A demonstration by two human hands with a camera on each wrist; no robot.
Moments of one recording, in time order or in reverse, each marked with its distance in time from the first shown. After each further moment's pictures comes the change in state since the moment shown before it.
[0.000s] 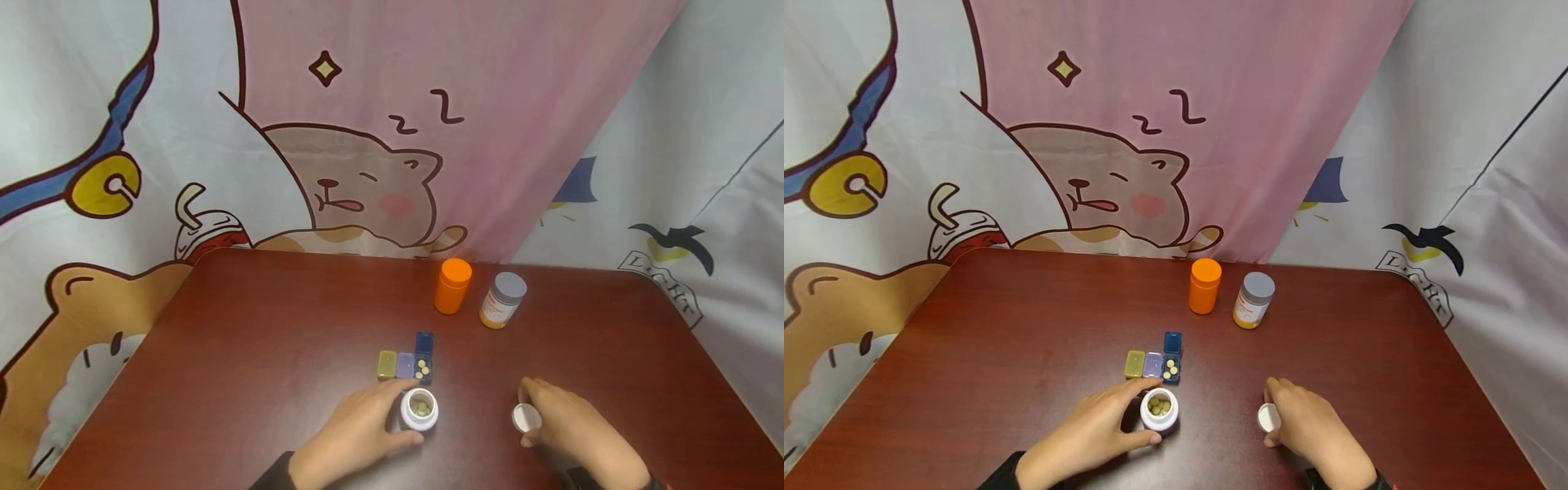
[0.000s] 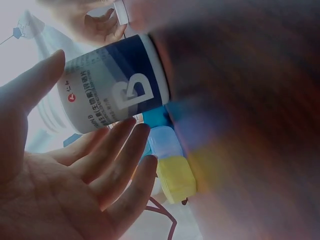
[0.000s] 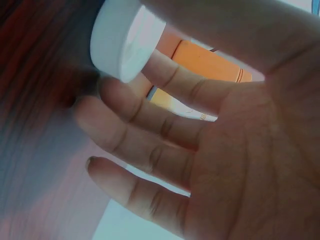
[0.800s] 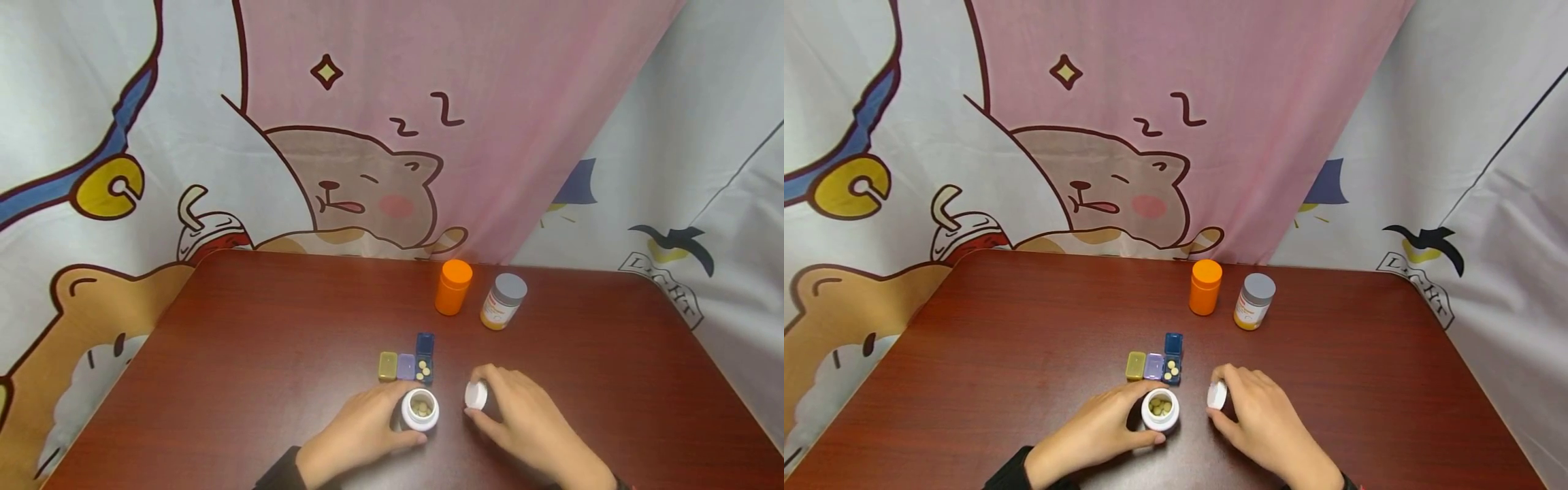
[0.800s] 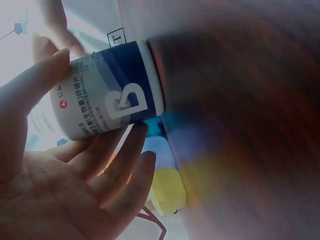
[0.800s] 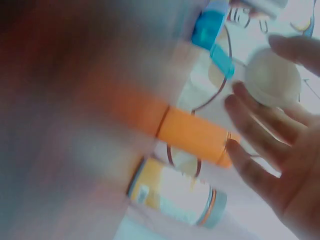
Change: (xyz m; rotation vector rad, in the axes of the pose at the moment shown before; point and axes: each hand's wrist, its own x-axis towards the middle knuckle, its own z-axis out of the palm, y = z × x) left_hand 0.007 -0.003 0.004 -0.024 -0.010 0.022; right_hand 0.002 -0.055 0.009 -0.026 0.473 -0.362
